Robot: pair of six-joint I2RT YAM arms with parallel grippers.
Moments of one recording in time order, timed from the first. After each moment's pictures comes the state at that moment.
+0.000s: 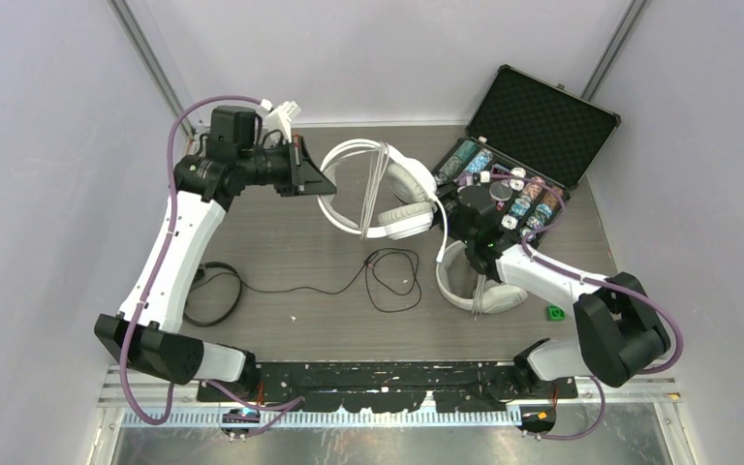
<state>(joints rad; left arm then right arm) -0.28 1.38 1.61 -0.88 0.68 -0.40 0.52 1.37 0.72 0.45 -0.06 1.62</state>
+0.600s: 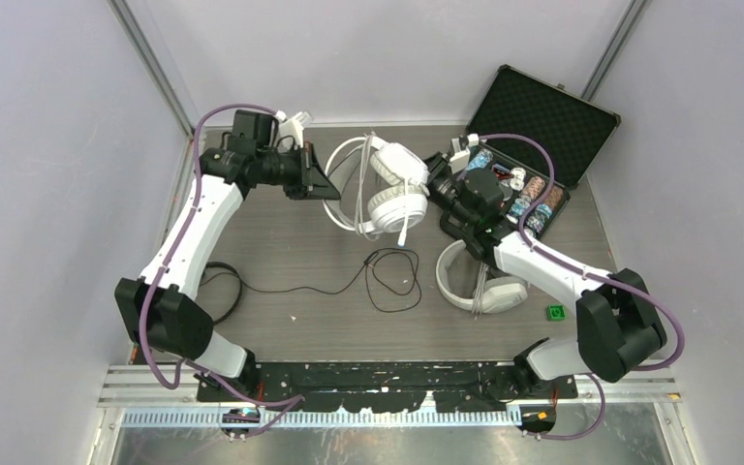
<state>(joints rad) -0.26 1.49 1.55 -0.84 0.70 -0.36 0.53 1.39 0.86 0.62 -0.28 1.39</state>
